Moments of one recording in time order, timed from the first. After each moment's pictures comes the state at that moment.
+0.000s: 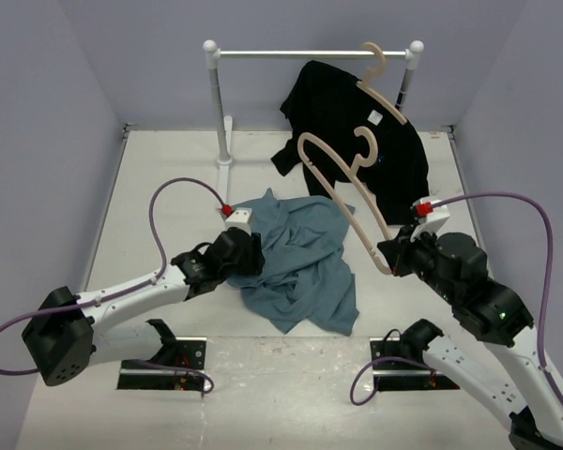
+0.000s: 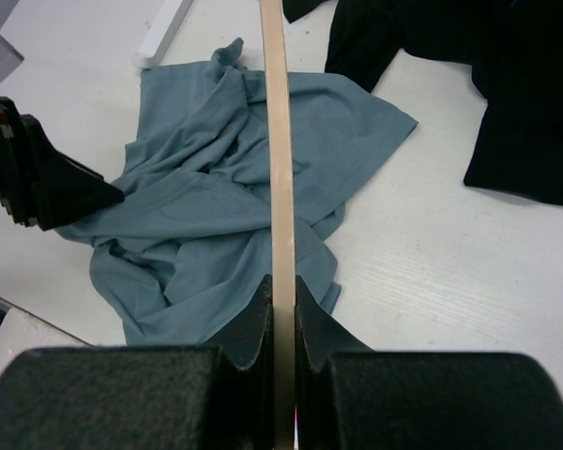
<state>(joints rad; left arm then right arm) -0.85 1.16 0.63 -0.23 -0.28 -0.63 0.61 0.54 0.95 -0.81 0.14 0.28</state>
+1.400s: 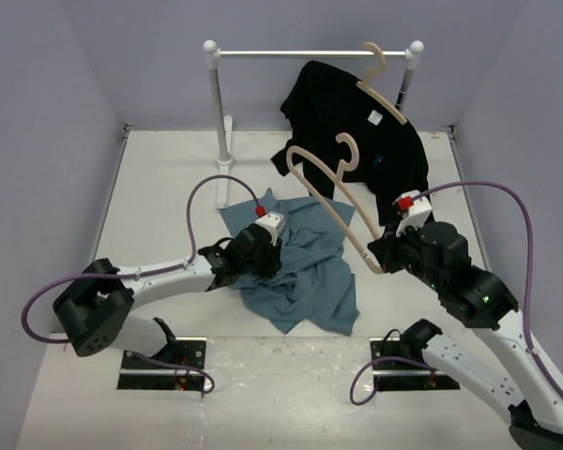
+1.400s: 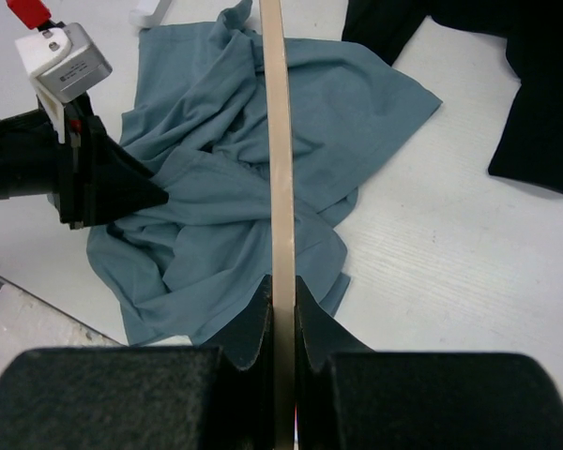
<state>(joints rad) -0.88 1.39 0.69 -0.07 -0.12 -0.46 0.61 0.63 0.94 -0.79 0.09 0.27</state>
